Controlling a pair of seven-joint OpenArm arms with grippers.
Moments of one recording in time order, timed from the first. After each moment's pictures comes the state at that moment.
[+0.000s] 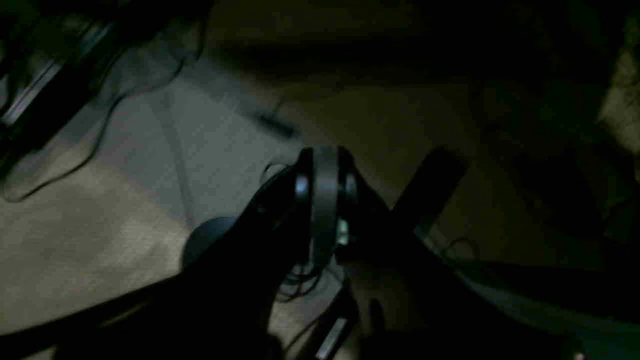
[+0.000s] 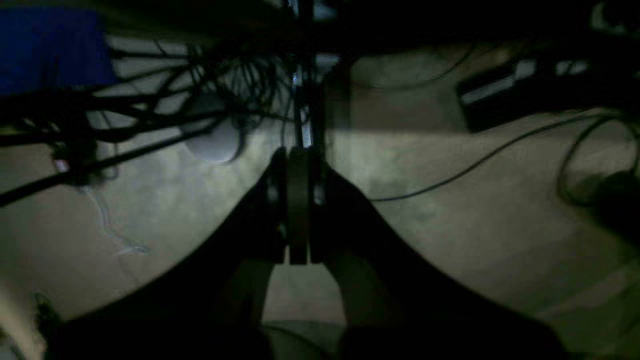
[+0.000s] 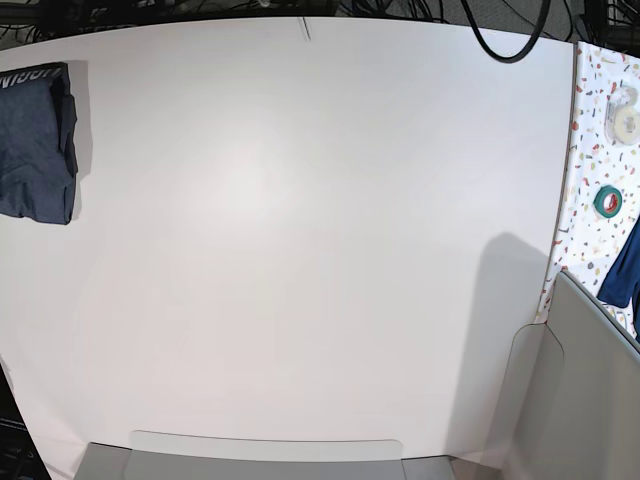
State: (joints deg) left arm 43.2 2.6 -23.0 45.8 -23.5 -15.3 -36.0; right arm -38.8 6.6 10.8 42.5 3.0 29.6 11.8
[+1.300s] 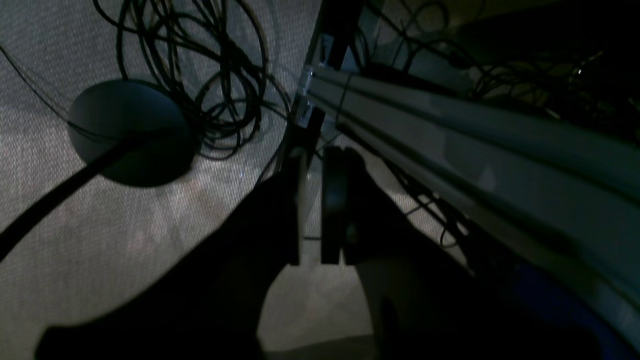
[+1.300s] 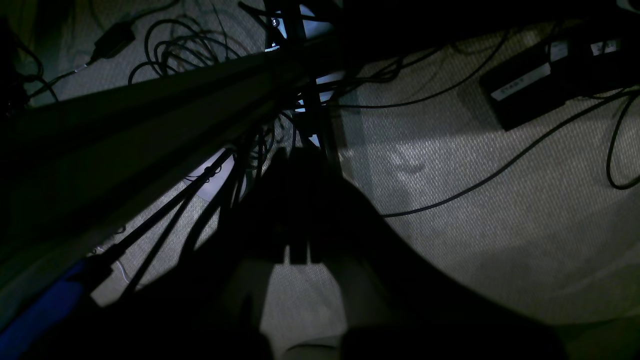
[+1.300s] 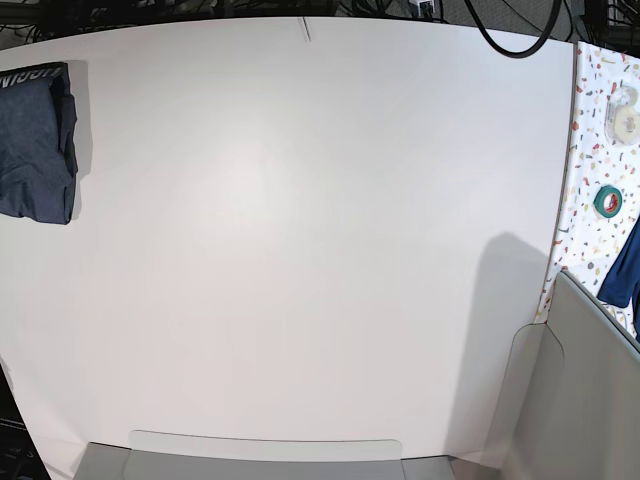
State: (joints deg) left arm 19.1 -2.0 1.5 16.6 -23.3 -15.1 -12.9; right arm -9.9 -1.1 11.2 8.0 3.0 14.3 12.8
